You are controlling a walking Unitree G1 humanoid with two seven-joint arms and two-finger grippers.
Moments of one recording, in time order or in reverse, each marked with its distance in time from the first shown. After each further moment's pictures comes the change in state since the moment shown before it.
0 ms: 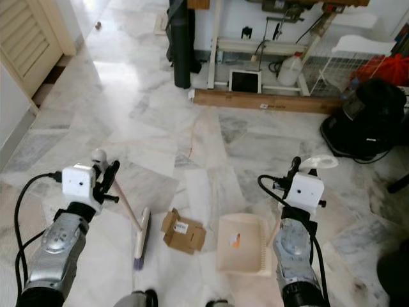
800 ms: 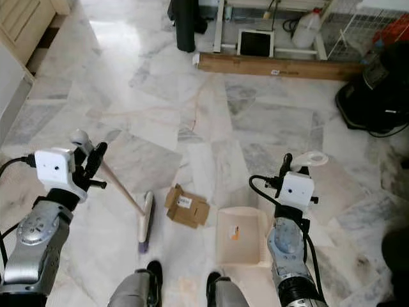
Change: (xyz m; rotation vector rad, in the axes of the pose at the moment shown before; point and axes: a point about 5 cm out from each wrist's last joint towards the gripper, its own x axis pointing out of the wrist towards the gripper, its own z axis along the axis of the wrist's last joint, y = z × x) left arm 0.010 0.013 0.053 -0.032 -0.078 0.001; right arm 0.000 0.010 -0.001 0.009 -0.031 0.014
